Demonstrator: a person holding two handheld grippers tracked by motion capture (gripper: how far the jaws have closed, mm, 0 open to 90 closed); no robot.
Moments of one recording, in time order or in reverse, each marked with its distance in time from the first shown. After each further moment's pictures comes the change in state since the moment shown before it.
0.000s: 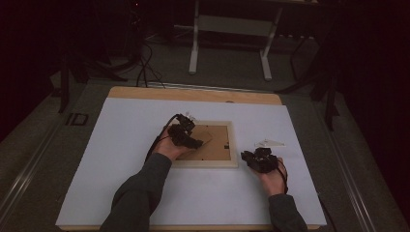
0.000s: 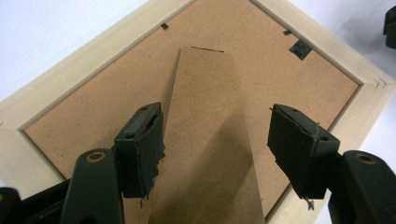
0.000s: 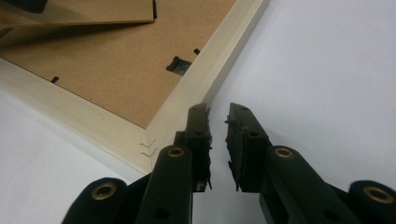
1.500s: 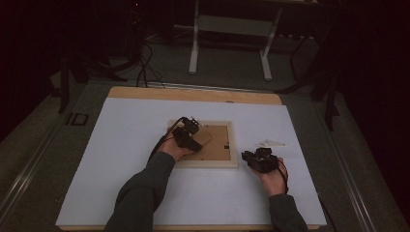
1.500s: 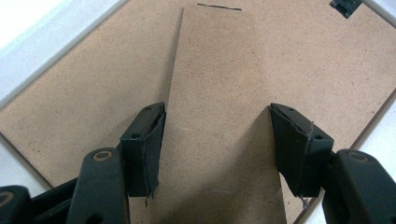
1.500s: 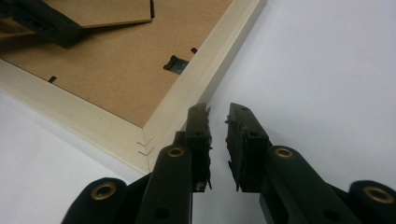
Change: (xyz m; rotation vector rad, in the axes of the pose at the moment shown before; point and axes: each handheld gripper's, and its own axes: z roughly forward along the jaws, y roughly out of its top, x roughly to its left) left arm 0.000 0.000 0.025 0.132 0.043 0.027; right arm -0.002 -0.001 0.000 -0.001 -0.002 0.002
